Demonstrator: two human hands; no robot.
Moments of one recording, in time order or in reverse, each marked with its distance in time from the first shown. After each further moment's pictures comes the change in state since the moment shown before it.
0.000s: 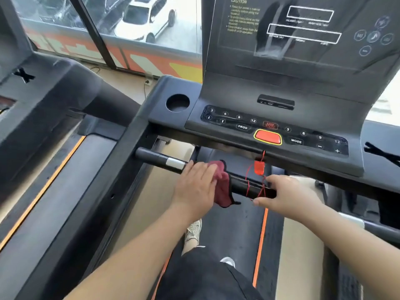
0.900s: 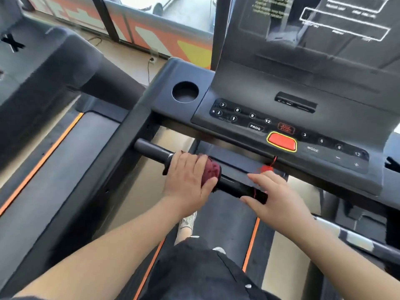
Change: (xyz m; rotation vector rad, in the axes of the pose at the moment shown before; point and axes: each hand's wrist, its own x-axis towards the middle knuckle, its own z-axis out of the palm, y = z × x) left_hand 0.007 -0.025 -0.012 0.140 -0.253 -0.177; right_hand 0.006 -0.035 0.009 0.207 0.182 -0.287
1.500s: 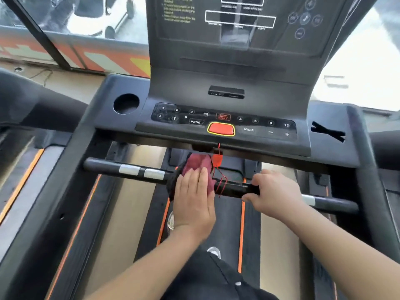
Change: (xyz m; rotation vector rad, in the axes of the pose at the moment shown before) left_hand -0.023 0.135 0.024 -0.268 0.099 0.047; right_hand -0.054 0.064 -0.043 -0.326 -0.124 0.355
